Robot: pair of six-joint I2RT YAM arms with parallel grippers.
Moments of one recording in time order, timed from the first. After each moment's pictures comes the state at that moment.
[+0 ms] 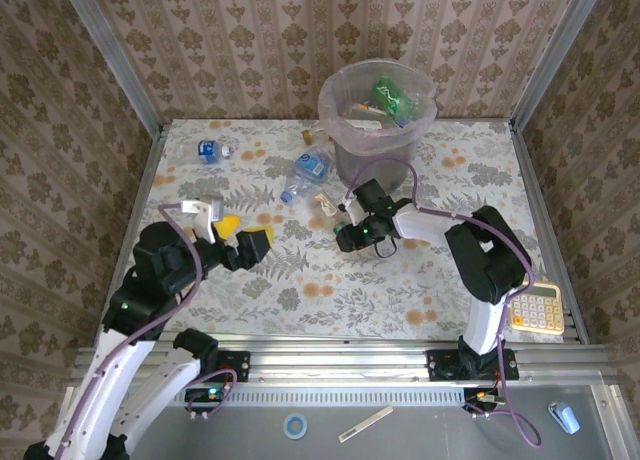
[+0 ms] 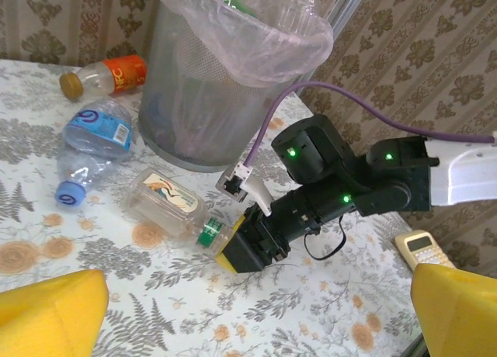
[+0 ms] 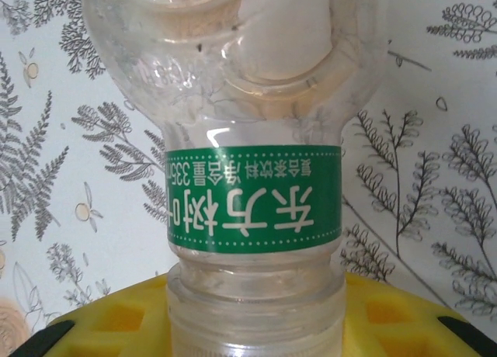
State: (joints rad) left arm -0.48 0.56 0.81 -0.51 0.35 -0.41; right arm 0.54 1.83 1.07 -0.32 -0.29 0.15
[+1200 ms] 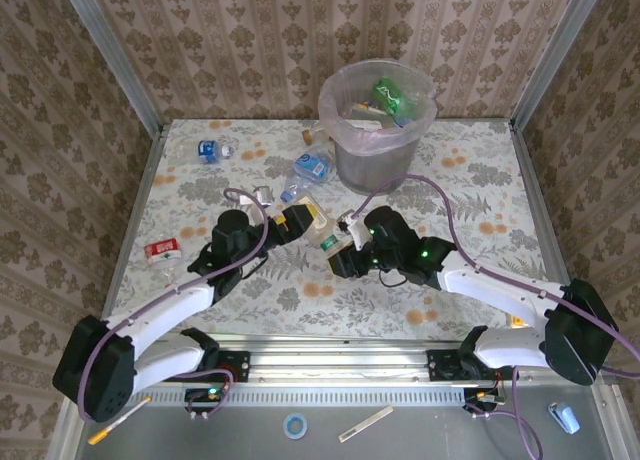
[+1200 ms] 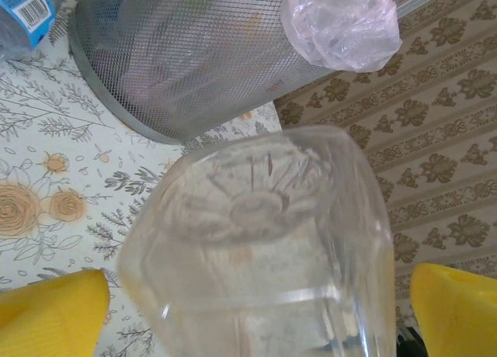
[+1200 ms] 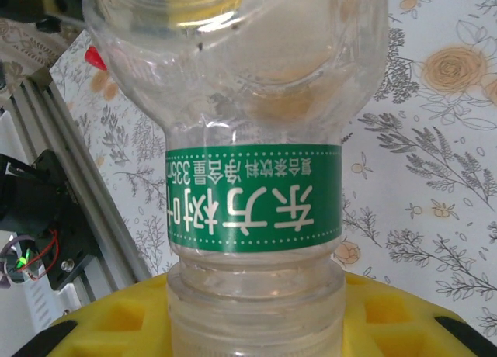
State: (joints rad) left arm -0.62 1.08 0.49 0.39 0.31 -0.94; right arm 0.80 1.25 0.81 -0.25 -0.27 0.32
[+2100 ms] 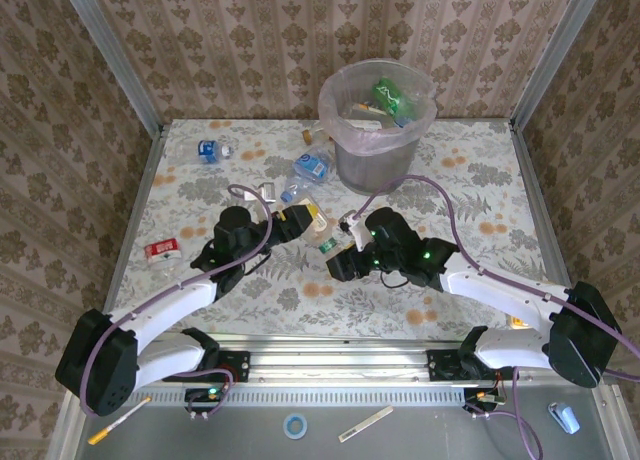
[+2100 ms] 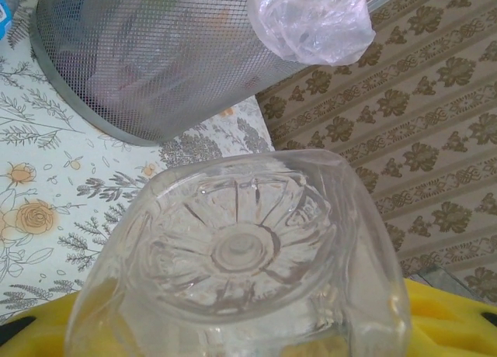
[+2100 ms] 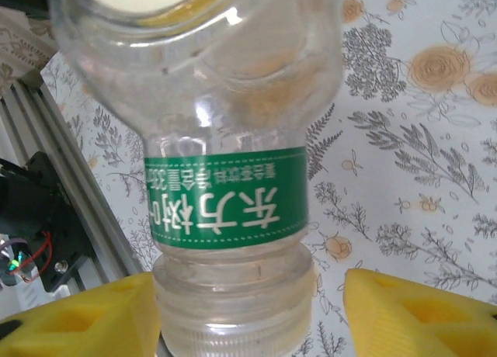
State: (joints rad) left arm -0.62 1.10 0.52 0.41 0.34 -0.91; right arm 0.80 1.23 0.81 -0.27 -0.23 0.32
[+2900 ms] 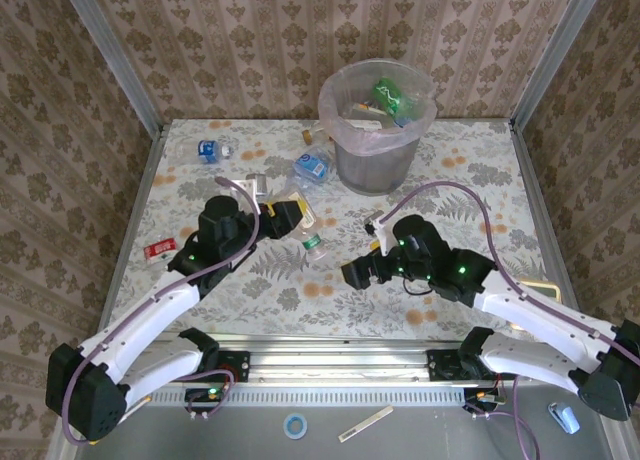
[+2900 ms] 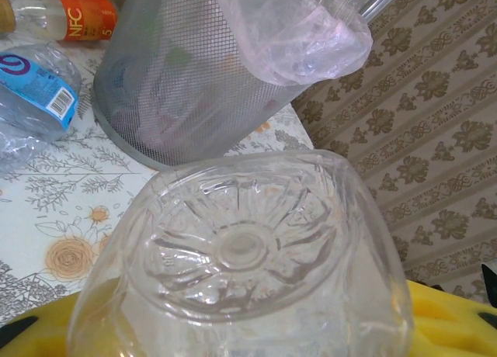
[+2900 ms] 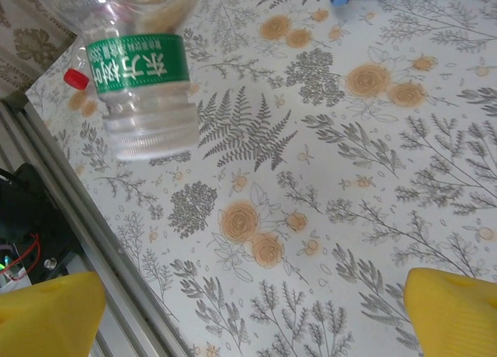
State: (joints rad) left arm -0.59 0.95 0.69 0.01 0.27 -0.65; right arm 0.79 0.96 0.77 -0.43 -0.12 0.31
